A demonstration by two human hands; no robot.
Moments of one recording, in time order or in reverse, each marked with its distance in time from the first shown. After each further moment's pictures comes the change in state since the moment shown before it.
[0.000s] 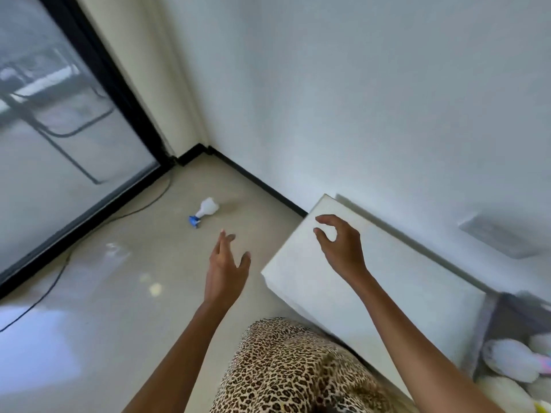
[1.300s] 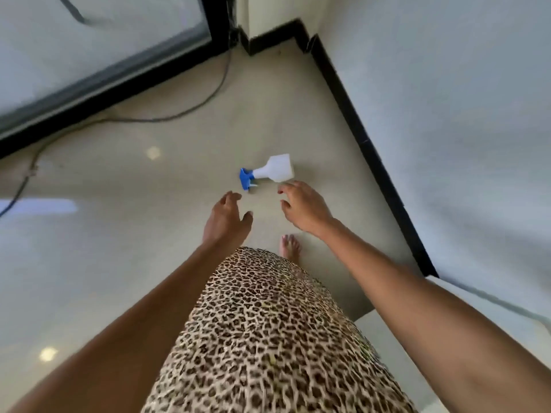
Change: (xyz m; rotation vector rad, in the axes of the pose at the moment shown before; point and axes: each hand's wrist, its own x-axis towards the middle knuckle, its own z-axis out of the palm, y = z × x) left_hand 0.495 -0.426 0.004 0.013 -0.258 -0.566; right_hand 0.383 0.018 0.626 -0.700 -0.927 -0.203
